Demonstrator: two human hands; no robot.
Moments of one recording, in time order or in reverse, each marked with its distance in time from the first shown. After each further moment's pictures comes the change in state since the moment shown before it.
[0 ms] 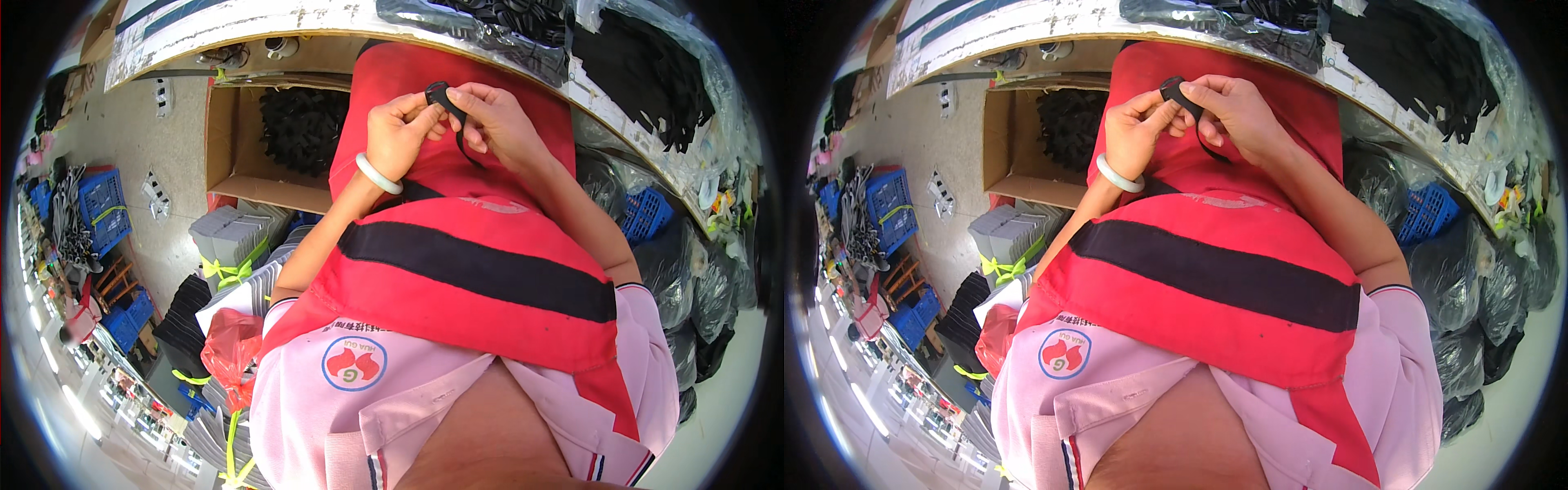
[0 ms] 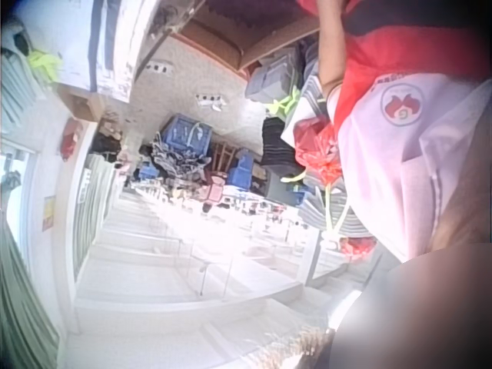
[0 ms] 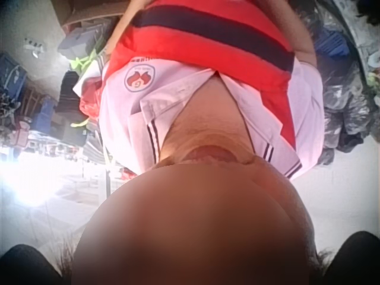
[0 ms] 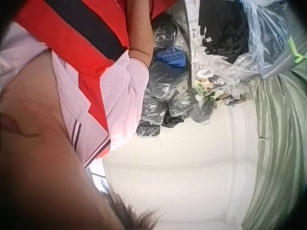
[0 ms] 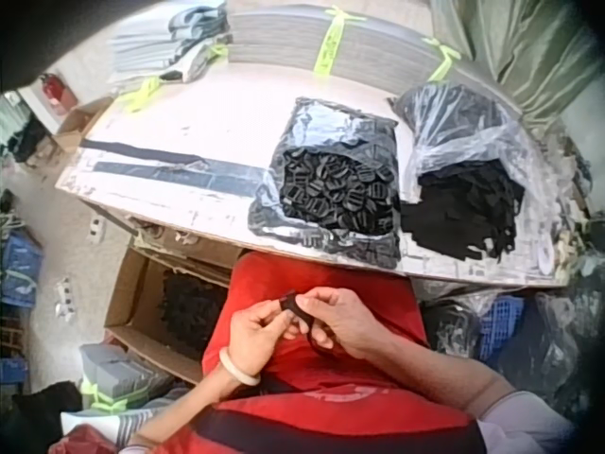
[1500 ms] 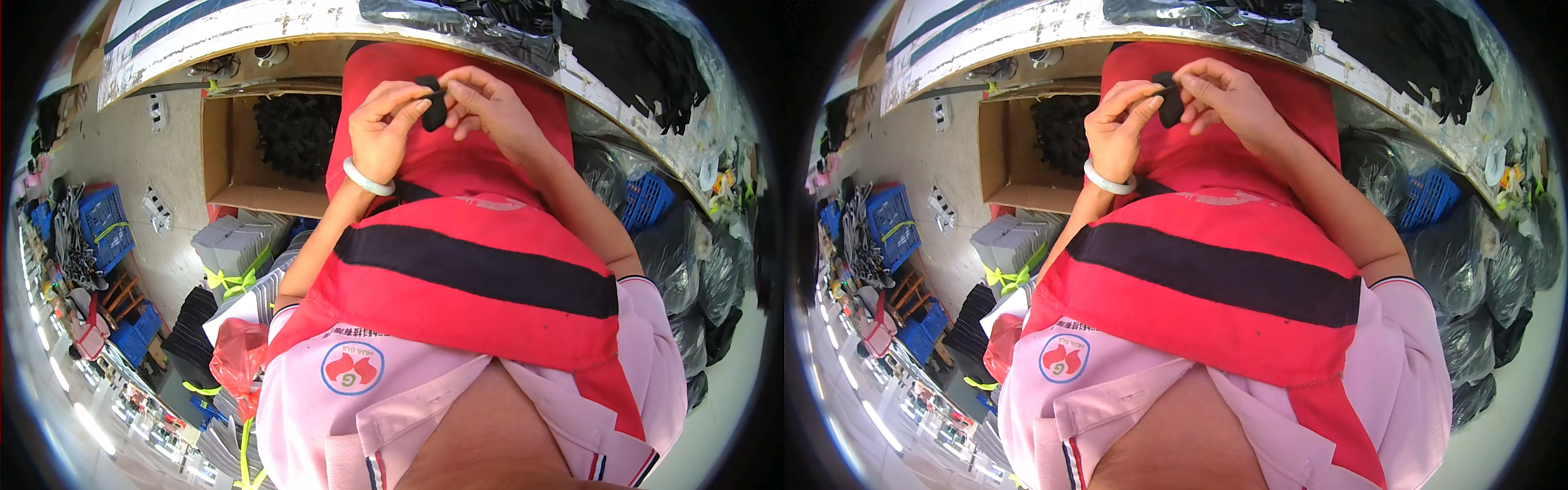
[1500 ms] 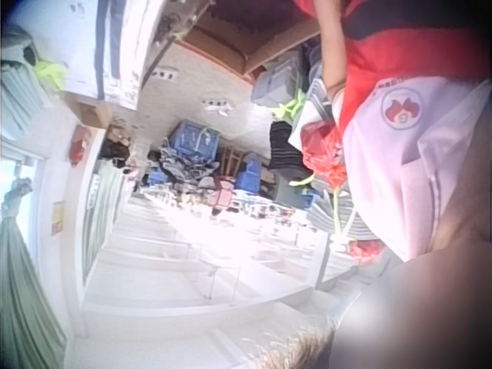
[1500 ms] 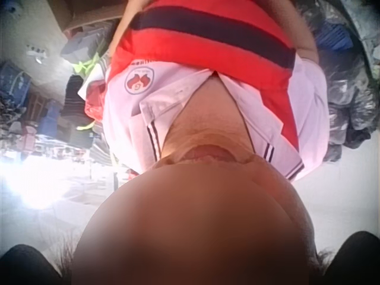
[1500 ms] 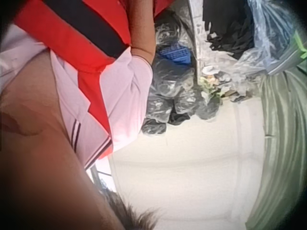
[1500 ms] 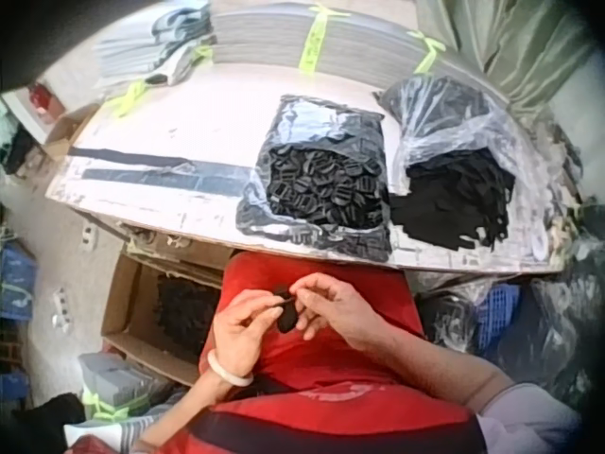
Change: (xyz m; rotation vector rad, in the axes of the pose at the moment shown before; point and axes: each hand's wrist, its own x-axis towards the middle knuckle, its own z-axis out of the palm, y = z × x) left_hand 0.001 0.006 -0.004 0.101 0.070 0.334; right_hand -0.002 0.003 -0.001 -0.028 0.172 -0.114
